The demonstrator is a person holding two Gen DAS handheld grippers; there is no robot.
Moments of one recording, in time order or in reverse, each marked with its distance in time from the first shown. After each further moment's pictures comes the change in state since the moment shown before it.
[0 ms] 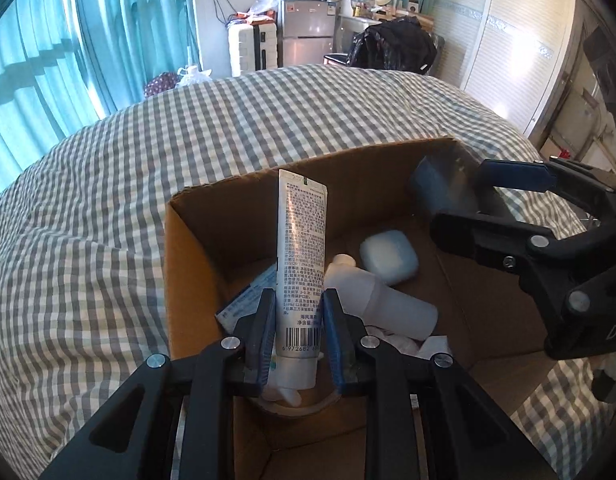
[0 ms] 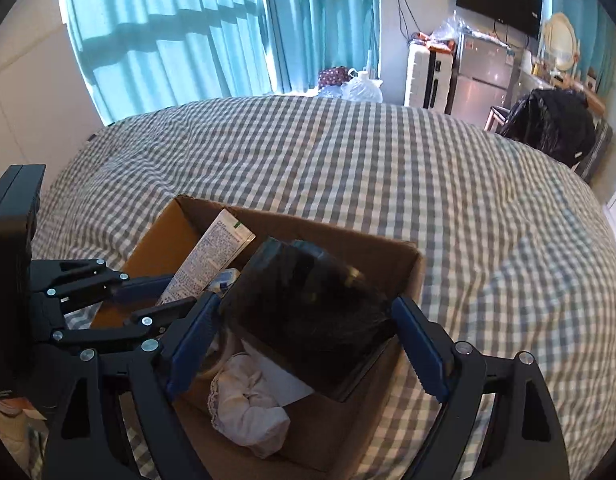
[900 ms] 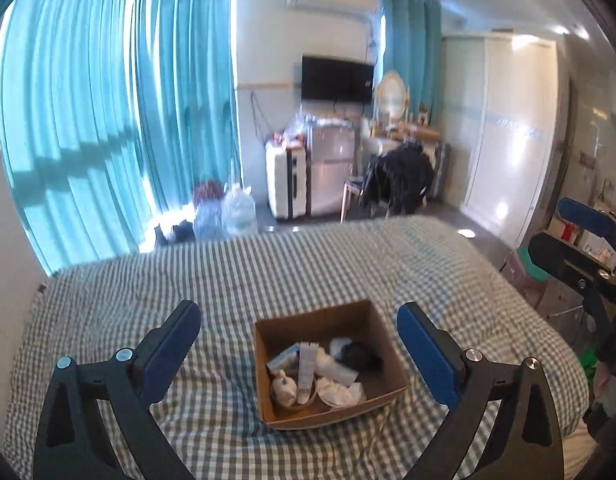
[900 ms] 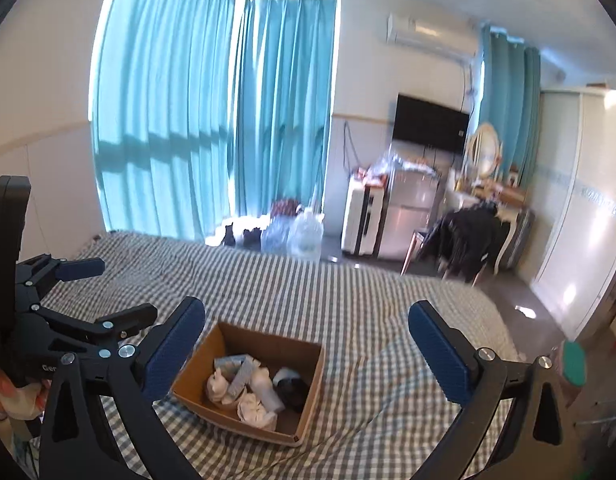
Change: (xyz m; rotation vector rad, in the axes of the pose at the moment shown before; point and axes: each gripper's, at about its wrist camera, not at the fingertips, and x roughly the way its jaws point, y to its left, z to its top) left arm -0.312 -0.032 0.010 -0.053 -0.428 0.108; right arm -0.327 0.069 -0.001 -0.032 -0.482 -0.242
